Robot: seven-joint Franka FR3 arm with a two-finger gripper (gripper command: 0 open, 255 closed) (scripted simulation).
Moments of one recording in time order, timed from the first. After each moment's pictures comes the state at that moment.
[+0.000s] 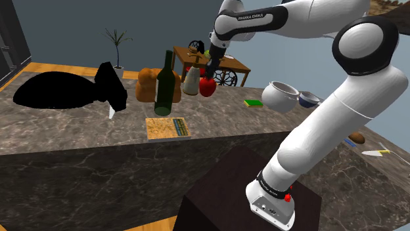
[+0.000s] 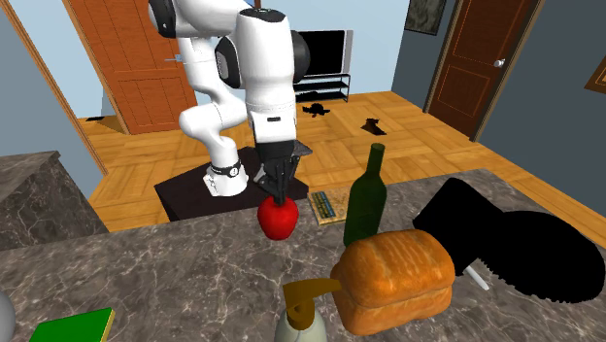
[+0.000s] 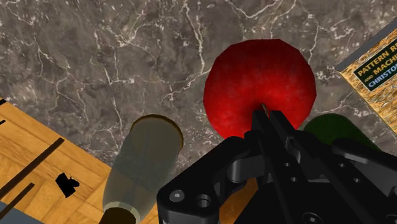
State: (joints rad) arm -0.09 -0.15 -0.13 -2.07 -0.05 2.01 -0.38
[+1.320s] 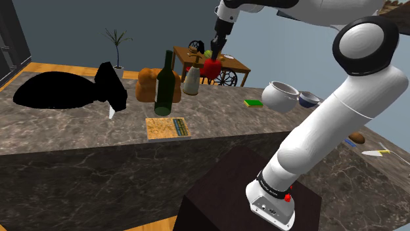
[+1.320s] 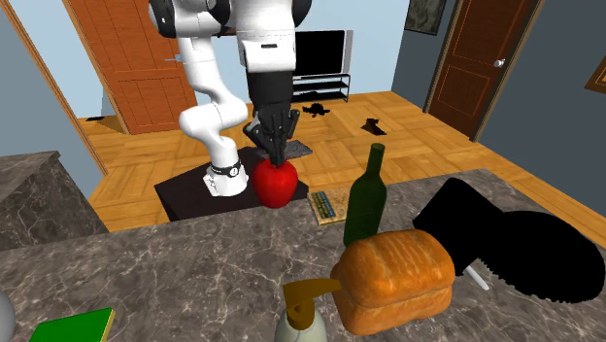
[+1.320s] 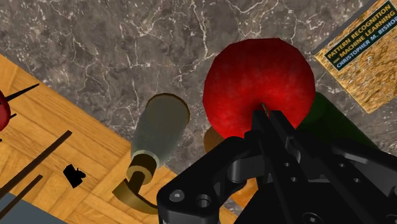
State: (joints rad) arm -0.09 -0.15 -0.13 -1.81 -0.05 1.74 -0.38
